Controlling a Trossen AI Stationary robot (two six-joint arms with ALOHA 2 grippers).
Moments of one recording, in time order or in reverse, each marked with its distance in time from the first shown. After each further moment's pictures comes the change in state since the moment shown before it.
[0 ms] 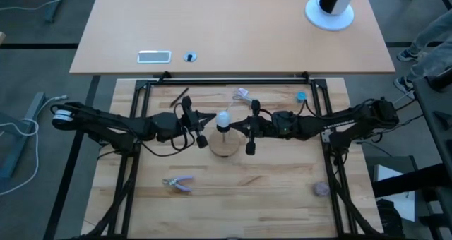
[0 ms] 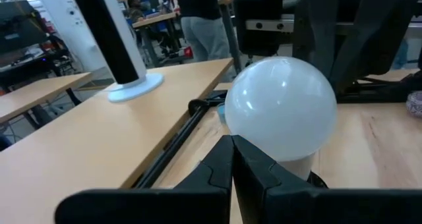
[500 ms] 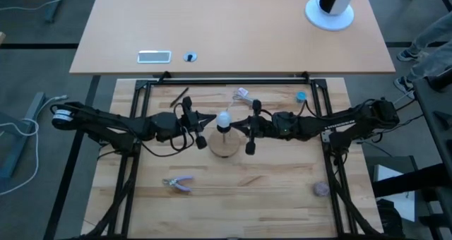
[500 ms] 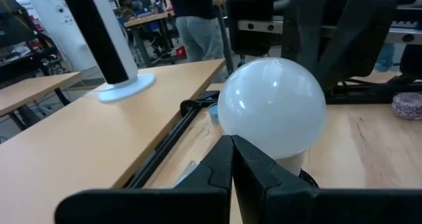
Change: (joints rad) left arm -0.015 -0.006 0.000 -0.008 0.034 -0.014; right arm -0.001 -0.001 0.000 -0.005 0.041 0.000
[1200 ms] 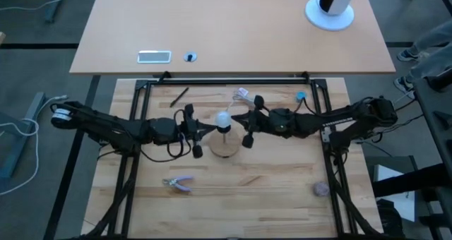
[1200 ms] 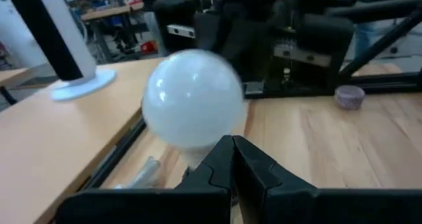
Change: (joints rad) left arm -0.043 -0.025 -0.001 -0.067 0.065 -0.061; right arm -0.007 0.003 -0.001 -0.039 0.100 -0.013
